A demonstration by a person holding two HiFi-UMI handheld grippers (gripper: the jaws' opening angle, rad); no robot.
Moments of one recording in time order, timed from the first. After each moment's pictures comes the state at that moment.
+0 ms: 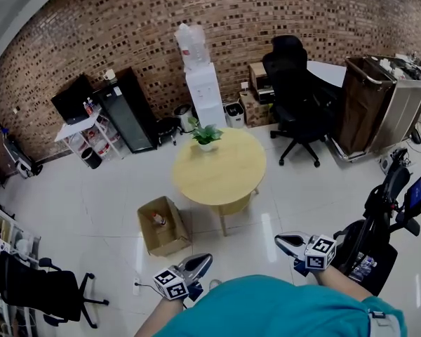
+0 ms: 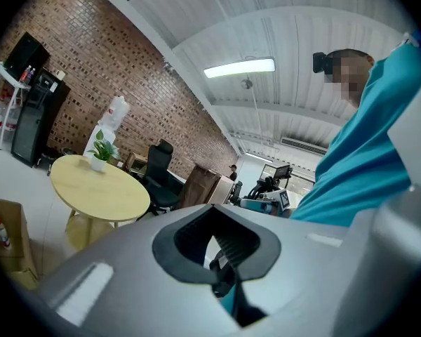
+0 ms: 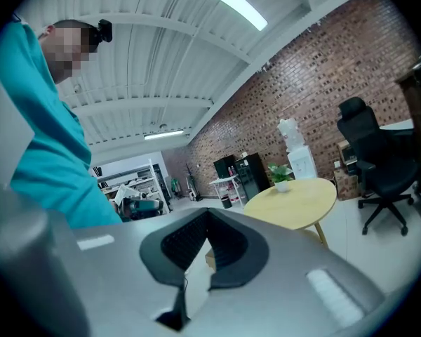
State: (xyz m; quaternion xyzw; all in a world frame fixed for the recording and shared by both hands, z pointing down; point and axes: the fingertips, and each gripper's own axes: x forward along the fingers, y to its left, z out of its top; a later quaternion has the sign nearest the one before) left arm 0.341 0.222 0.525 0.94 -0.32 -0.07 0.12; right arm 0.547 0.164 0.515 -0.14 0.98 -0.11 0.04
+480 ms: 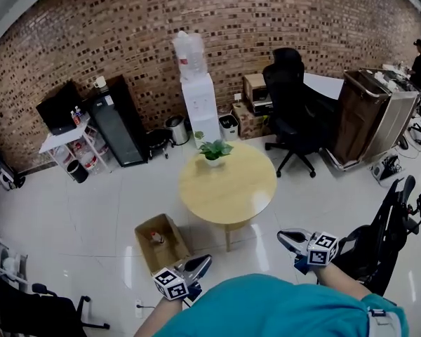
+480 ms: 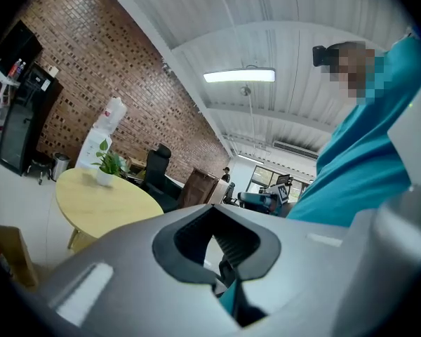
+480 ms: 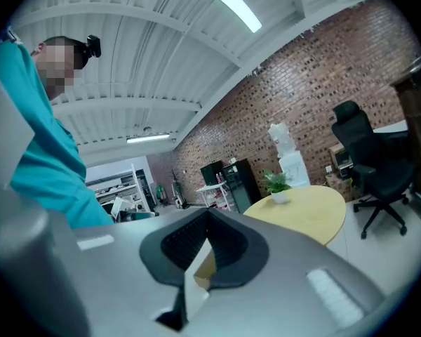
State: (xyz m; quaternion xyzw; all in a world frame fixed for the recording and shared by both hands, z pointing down) left arm 0.185 0.154 0.515 0.95 -0.27 -0.08 0.11; right arm 0.409 0.102 0.484 -0.20 0.97 -0.13 0.05
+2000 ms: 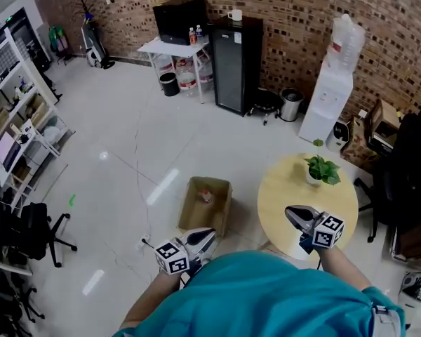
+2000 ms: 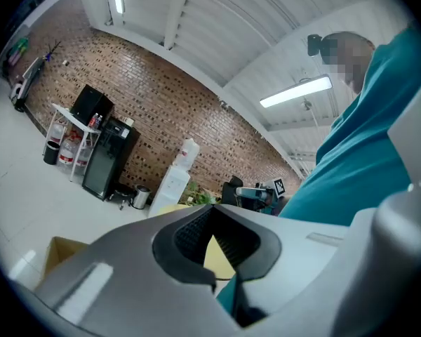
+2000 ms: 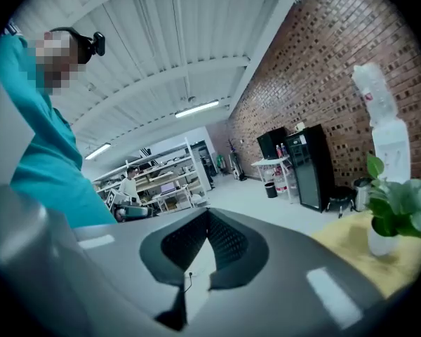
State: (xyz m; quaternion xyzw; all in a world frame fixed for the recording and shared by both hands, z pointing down) left arm -0.056 -0.060 0.645 0.83 -0.54 -0.11 0.08; right arm 0.087 -0.240 0.606 0.09 0.99 -0.11 -0.01
